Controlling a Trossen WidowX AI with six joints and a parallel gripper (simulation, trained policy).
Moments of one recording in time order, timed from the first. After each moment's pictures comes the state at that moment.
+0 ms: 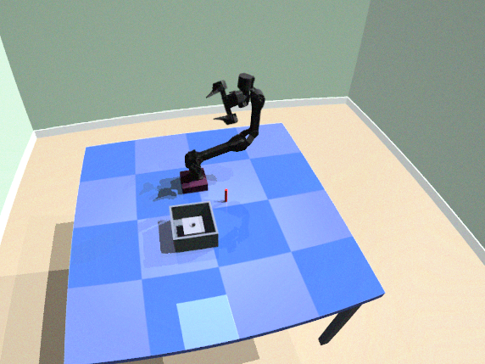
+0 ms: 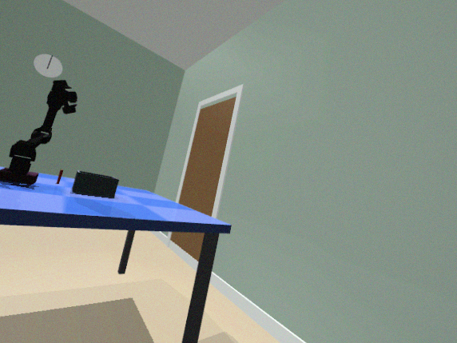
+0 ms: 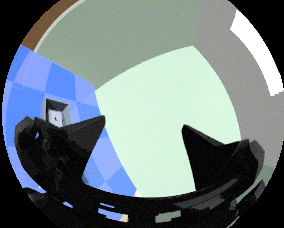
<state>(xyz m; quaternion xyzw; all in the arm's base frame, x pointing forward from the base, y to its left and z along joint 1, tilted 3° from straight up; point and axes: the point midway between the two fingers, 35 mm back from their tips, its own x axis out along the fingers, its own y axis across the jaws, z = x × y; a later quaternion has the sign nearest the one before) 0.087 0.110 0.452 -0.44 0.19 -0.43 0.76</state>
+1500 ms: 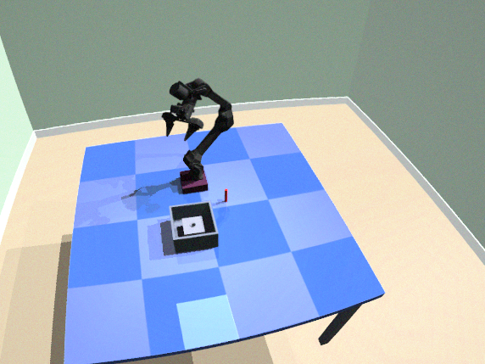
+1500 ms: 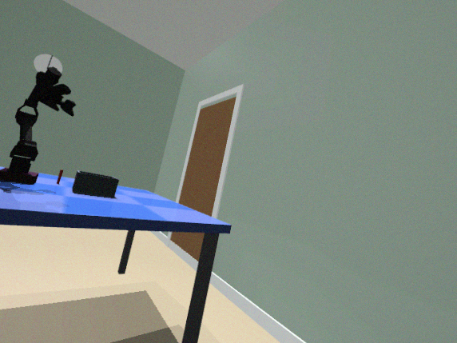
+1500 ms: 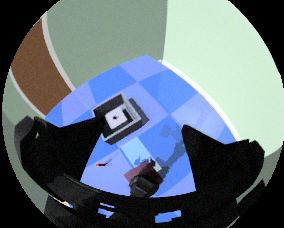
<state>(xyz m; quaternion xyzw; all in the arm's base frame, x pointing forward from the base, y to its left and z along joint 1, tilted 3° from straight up) 0.094 -0.053 0.353 0.12 0.30 -0.28 0.90</state>
